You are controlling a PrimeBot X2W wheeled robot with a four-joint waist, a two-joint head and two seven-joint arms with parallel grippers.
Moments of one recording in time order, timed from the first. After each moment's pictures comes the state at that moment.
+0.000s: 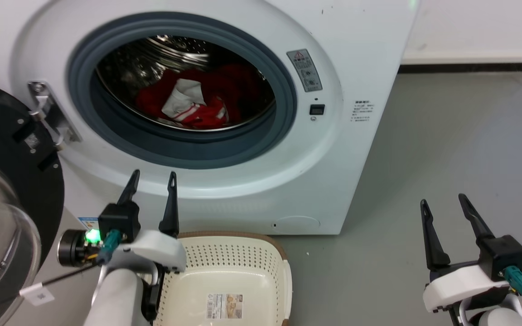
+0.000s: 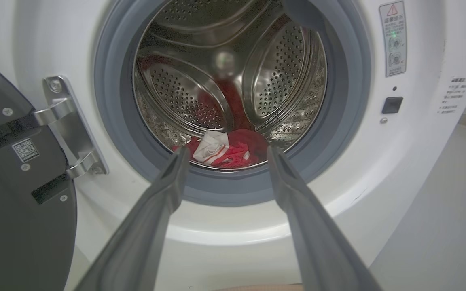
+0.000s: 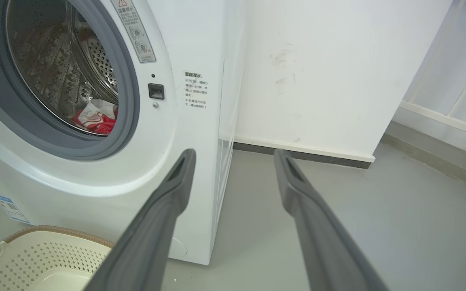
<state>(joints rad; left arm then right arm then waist) -0.26 0.08 -0.05 0.37 -0.04 -0.03 -0.26 -0.05 -0.05 -0.05 0.12 -0.07 0.13 -0.21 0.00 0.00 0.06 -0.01</state>
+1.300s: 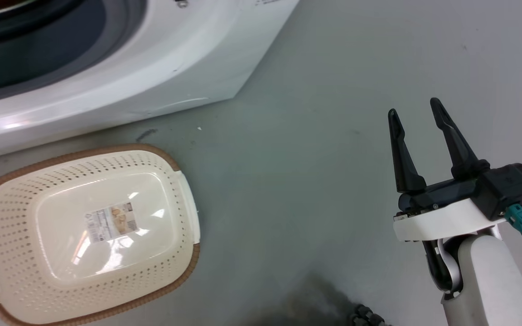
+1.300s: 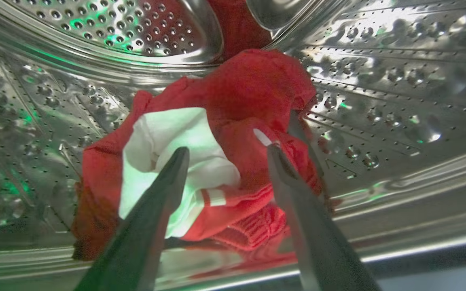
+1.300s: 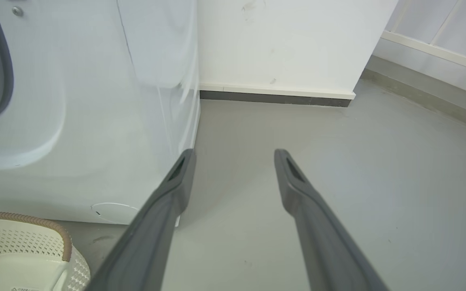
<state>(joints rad) -1.31 0.46 -0.06 1.09 0.01 -0.07 0.05 -0.31 -0.05 0.11 0.07 0.08 0.13 -0.26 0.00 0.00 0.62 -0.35</state>
